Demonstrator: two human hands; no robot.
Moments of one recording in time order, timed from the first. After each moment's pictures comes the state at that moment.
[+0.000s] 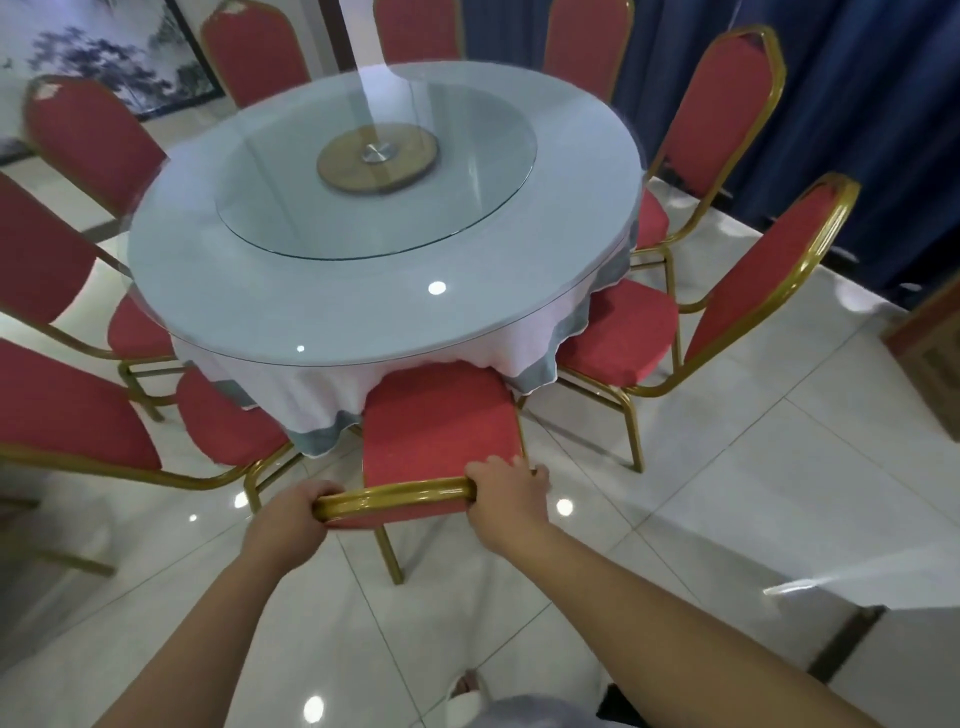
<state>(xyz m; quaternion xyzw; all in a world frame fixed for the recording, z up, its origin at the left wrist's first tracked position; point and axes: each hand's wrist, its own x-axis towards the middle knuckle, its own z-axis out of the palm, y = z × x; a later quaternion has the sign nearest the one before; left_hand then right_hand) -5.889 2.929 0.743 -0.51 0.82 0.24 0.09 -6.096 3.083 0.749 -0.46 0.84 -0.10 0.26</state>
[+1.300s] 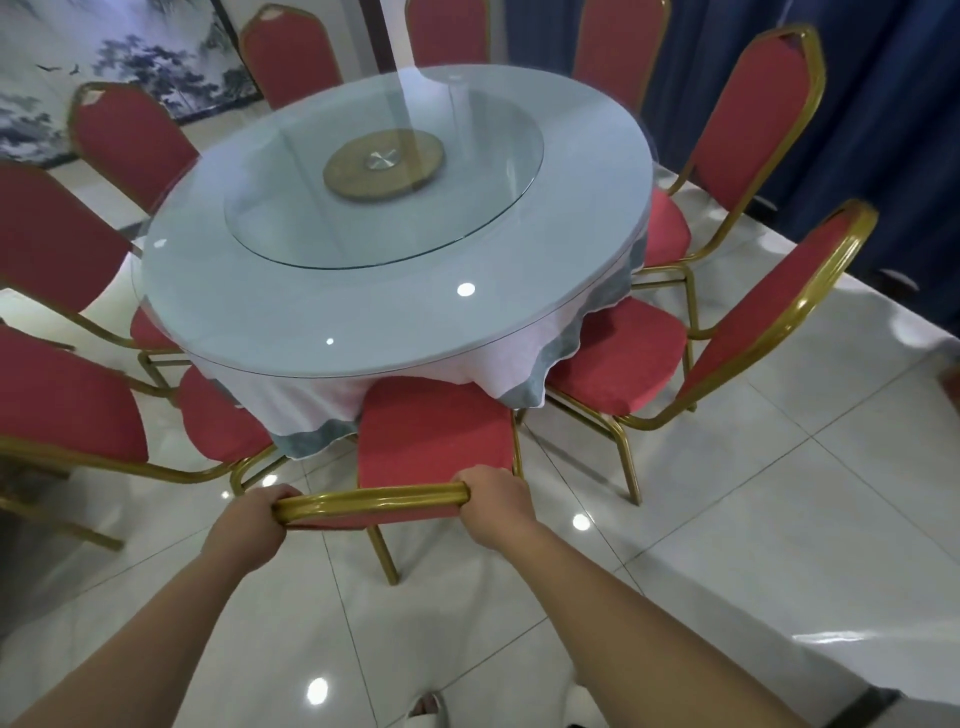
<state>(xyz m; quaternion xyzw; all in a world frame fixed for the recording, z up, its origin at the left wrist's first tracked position) -5.966 2.951 0.742 -0.60 0.77 0.19 0.09 -6.221 3.095 0.720 -0.48 0.78 -0.17 0.35</state>
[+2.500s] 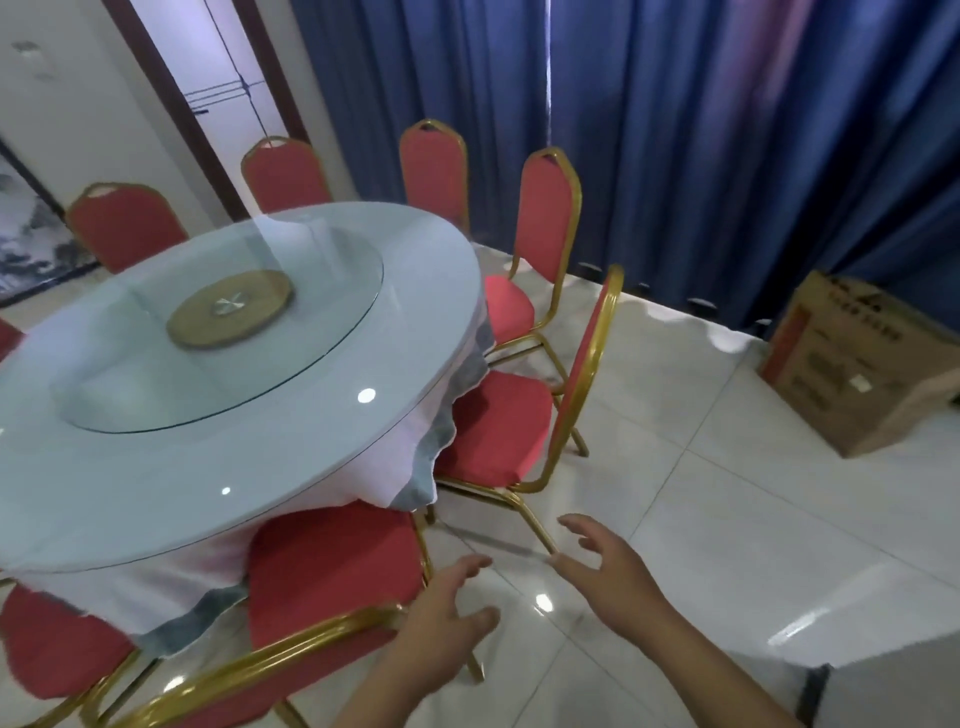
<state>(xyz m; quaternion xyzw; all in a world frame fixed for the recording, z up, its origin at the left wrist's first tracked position) -6.233 3.140 0.743 -0.32 0.80 0.51 0.04 -6.394 3.306 0.747 -0.20 0.79 -0.47 0.33</state>
